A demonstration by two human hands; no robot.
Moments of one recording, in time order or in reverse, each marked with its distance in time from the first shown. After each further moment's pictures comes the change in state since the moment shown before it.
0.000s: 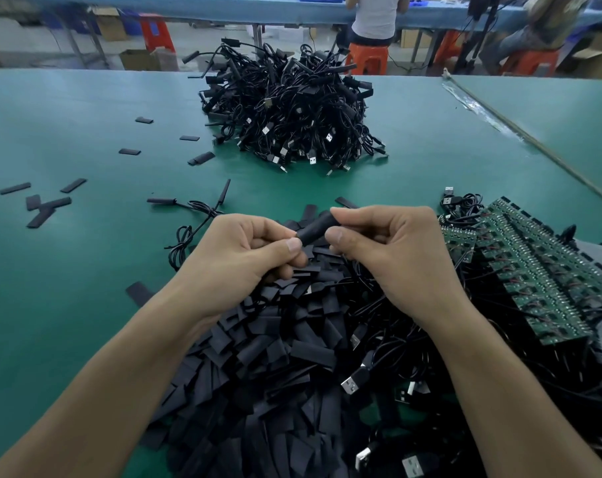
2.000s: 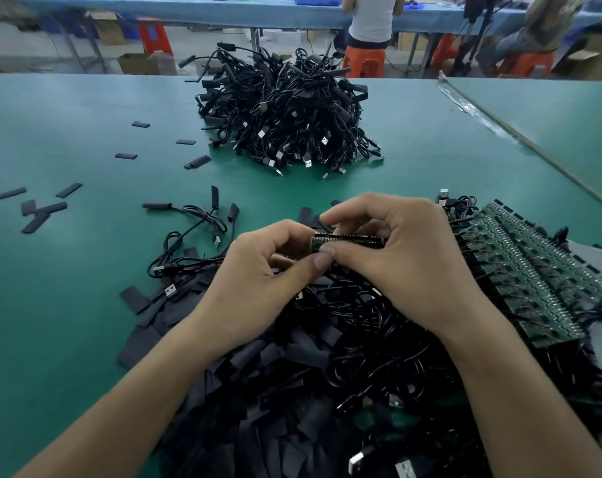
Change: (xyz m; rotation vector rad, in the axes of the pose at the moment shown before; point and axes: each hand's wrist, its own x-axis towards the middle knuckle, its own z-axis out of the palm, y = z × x) left_hand -0.002 -0.016 0.025 0.073 -0.078 0.375; right_hand -0.005 -0.029 -0.012 -0.366 -0.053 -0.127
